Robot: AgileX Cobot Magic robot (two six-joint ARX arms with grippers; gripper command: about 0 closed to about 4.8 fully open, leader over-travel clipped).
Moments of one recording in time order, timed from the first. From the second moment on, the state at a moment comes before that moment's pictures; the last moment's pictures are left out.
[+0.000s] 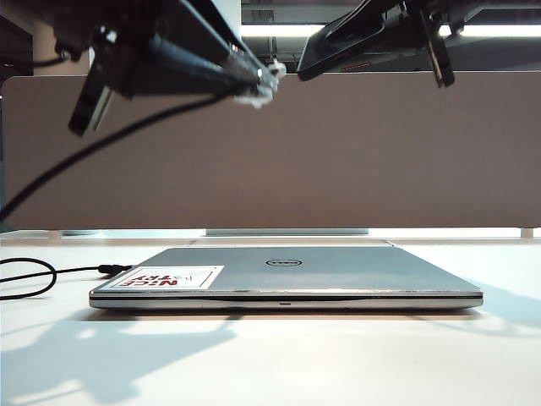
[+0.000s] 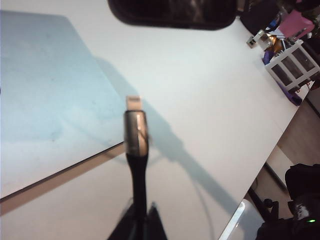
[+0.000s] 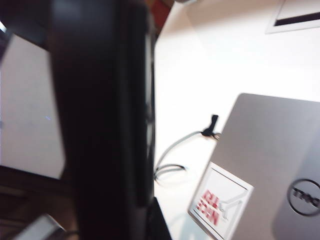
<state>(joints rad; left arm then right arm) -0.91 1.03 0.53 0.17 0.12 -0.60 0.27 1.35 1.05 -0.06 -0.79 0.63</state>
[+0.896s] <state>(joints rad) -0.91 1.15 0.35 0.41 0.12 -0.76 0.28 1.60 0.82 0.56 -0.90 1.03</state>
